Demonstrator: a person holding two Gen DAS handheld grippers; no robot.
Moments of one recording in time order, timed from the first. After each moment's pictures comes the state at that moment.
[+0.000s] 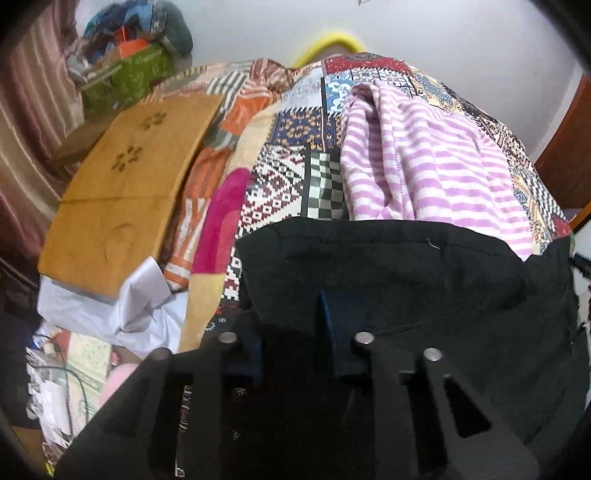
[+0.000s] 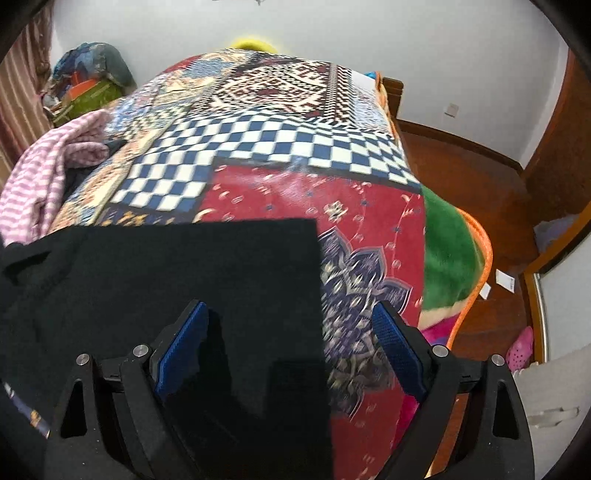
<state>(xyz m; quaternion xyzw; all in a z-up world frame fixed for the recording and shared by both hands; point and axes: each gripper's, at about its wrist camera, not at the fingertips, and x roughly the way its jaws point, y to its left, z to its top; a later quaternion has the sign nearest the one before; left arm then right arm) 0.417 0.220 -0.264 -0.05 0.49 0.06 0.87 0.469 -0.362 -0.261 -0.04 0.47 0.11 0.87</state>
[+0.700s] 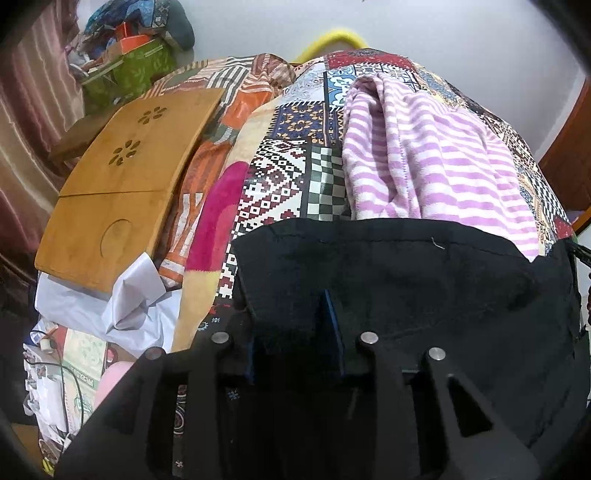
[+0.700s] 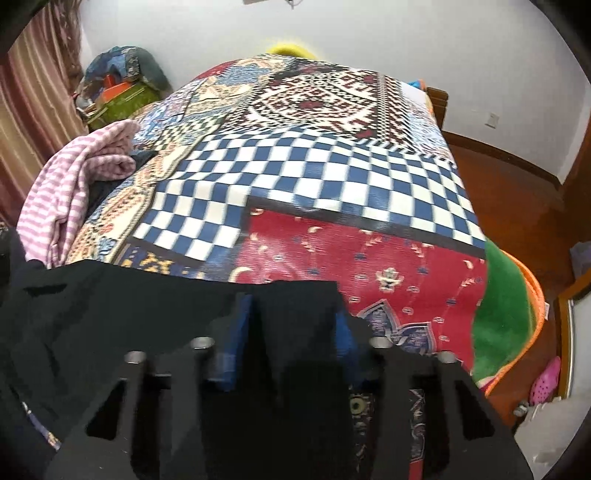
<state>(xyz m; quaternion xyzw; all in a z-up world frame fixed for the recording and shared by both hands) 0.425 0.222 -0.276 -0.06 0.50 0.06 0.86 0.496 -0.333 -0.263 -0.02 0.47 0.21 0.86</state>
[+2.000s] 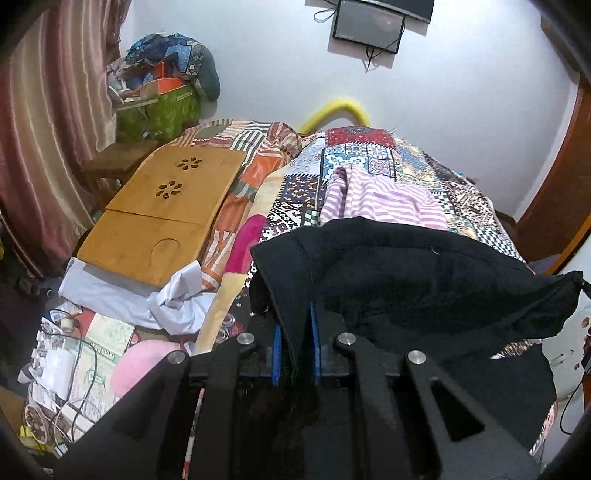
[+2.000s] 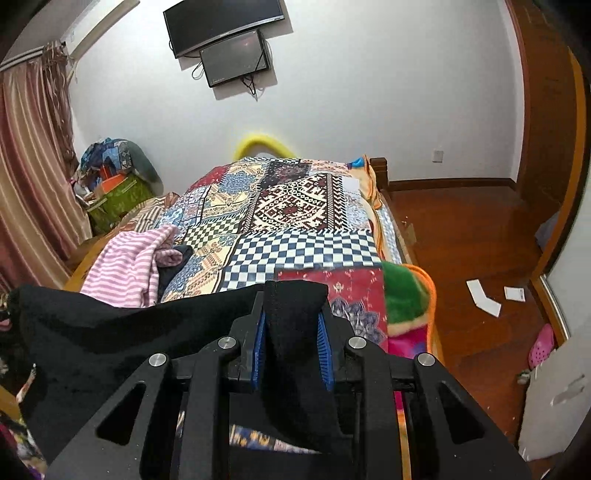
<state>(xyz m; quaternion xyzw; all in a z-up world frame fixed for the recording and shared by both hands) 0.295 0.207 -0.155 -0.10 0.39 0.08 0.91 0.352 -0.393 -0.132 0.08 0.34 0.13 0.93</state>
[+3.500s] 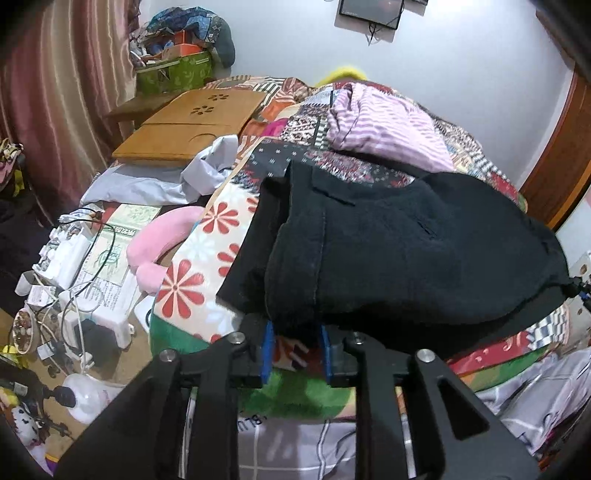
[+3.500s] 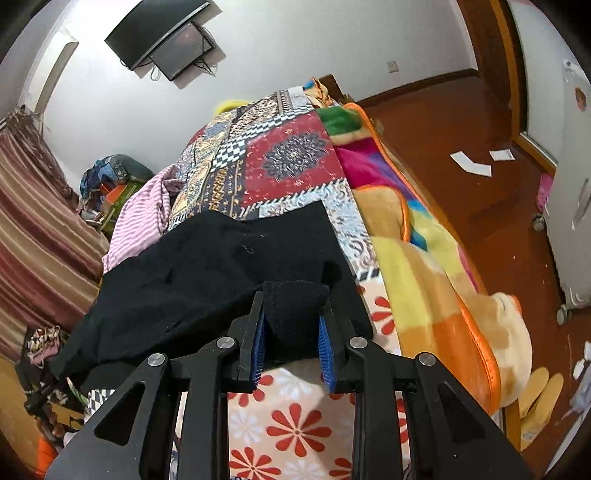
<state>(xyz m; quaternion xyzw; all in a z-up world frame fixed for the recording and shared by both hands) 0.075 0.179 -0.256 -0.11 0.43 0.09 0.89 0.170 -0.450 -0.237 0.23 0.42 0.11 0.87</state>
